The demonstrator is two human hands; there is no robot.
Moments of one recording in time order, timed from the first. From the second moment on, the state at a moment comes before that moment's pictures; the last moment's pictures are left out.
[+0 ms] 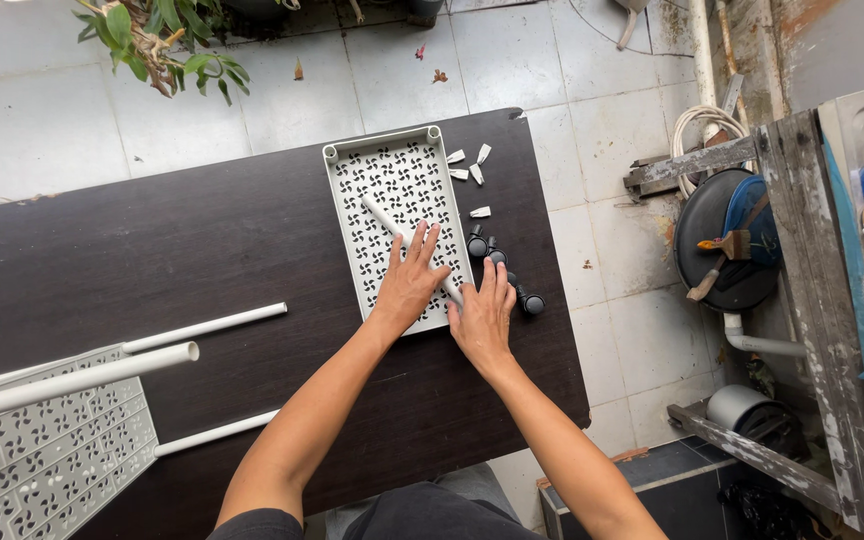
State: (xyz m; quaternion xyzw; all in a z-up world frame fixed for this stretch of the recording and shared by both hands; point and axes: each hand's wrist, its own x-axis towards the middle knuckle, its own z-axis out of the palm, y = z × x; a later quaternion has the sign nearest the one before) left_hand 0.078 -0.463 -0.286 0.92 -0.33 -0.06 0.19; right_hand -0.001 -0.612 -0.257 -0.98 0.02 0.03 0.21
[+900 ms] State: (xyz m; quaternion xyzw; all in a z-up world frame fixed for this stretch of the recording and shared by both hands) left_hand -0.029 -0.471 -0.087 0.69 -0.23 -0.04 0.69; right_hand -0.088 -0.610 -0.015 -0.88 -0.08 -0.30 0.36
